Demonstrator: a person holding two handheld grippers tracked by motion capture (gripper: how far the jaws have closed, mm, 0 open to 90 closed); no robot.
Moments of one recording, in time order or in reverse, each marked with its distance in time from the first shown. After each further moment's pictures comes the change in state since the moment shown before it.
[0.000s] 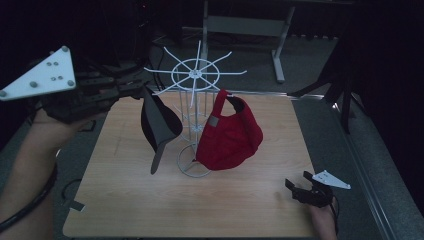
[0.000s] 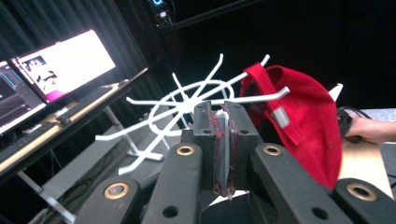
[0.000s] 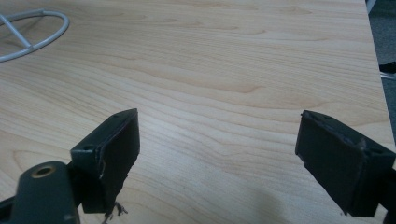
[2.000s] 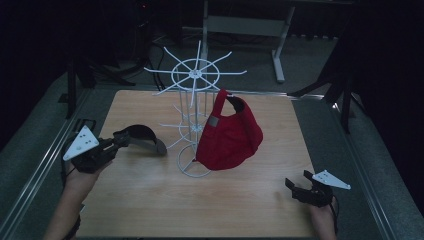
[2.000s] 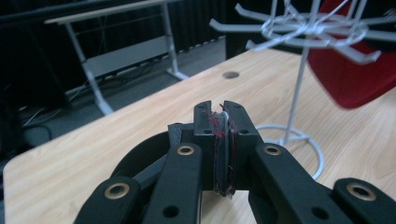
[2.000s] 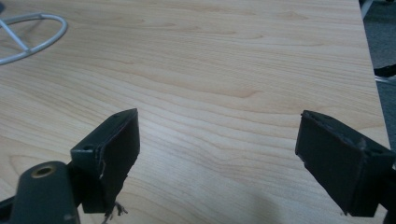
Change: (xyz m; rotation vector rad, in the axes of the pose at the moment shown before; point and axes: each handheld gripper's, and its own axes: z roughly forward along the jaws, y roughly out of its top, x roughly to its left) left arm -0.041 -0.221 -0.001 0.180 0.302 -0.344; right arm 0.002 0.001 0.000 -0.010 -0.014 -0.003
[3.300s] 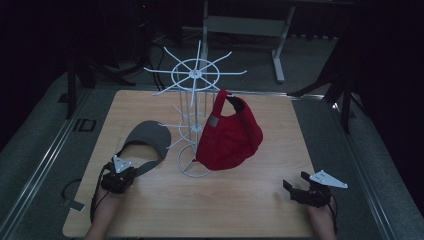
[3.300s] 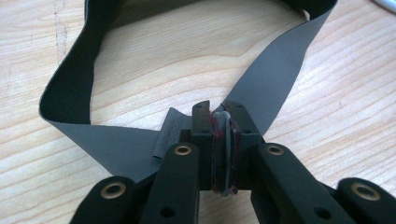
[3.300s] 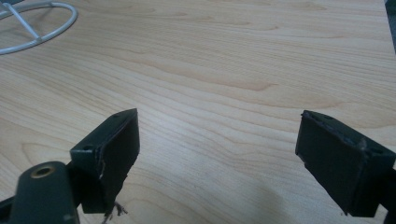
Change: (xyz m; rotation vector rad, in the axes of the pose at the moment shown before) left arm -0.038 -0.126 0.060 0.522 0.297 -0.215; right arm 0.003 -0.001 0.003 0.031 0.037 -0.018
